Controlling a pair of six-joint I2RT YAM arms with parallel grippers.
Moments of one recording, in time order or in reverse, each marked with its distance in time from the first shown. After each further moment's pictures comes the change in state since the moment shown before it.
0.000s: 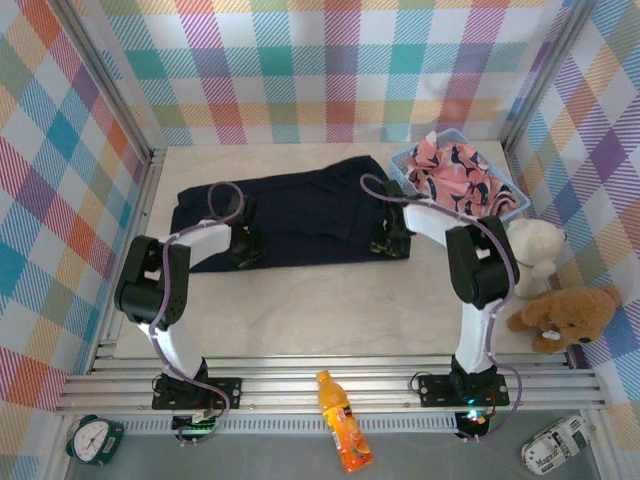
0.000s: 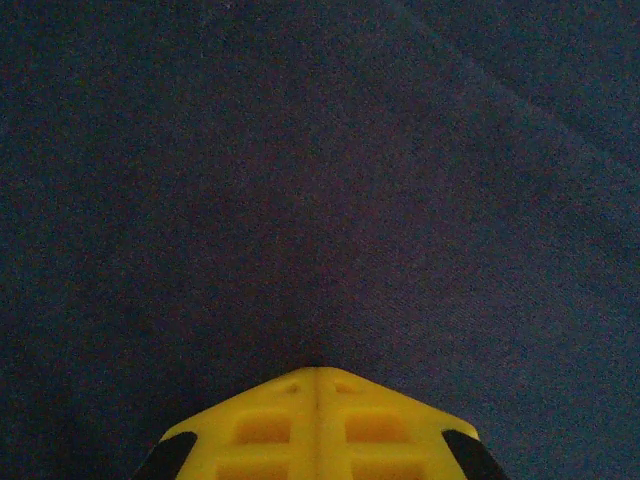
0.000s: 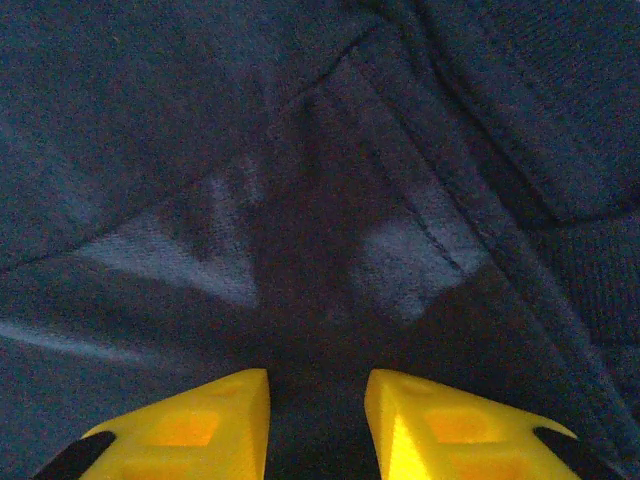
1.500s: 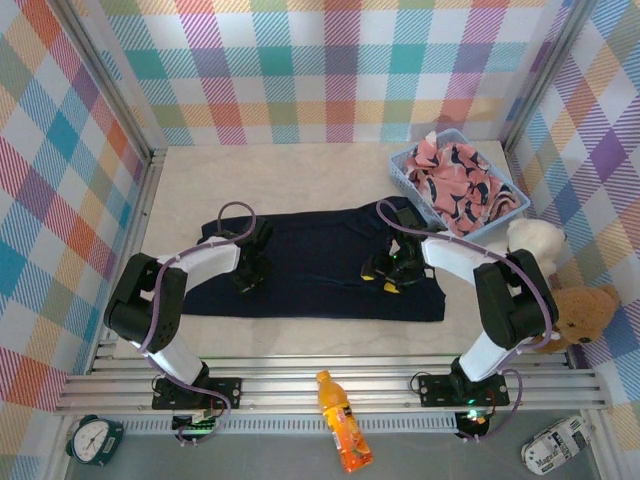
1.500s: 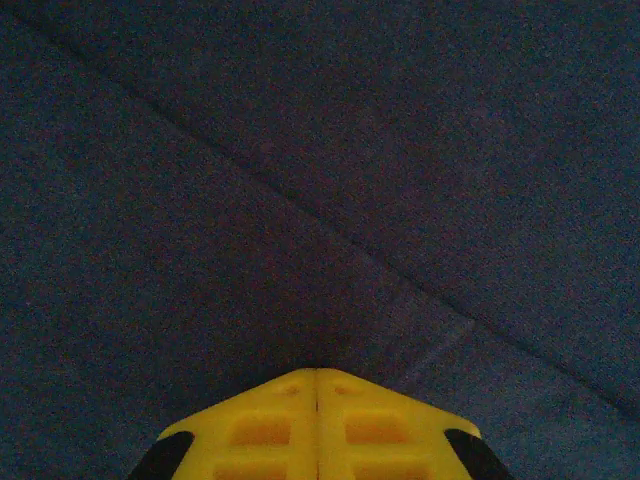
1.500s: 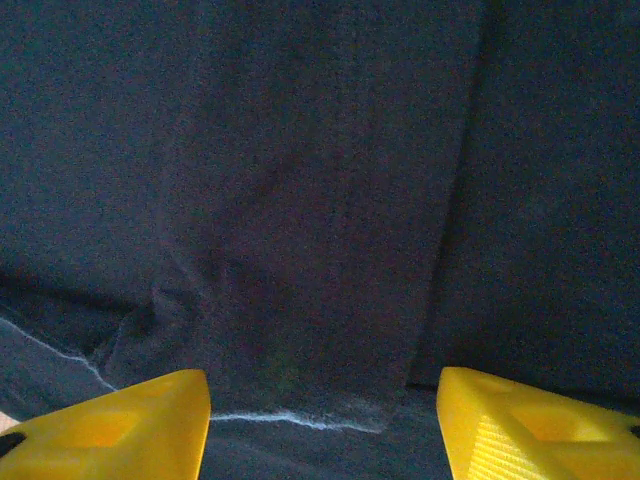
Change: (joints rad) left arm -0.151 -0.113 -0.097 -0.177 -0.085 -0.116; right arm 0.041 -0.288 -0.335 0.105 -0.314 0.175
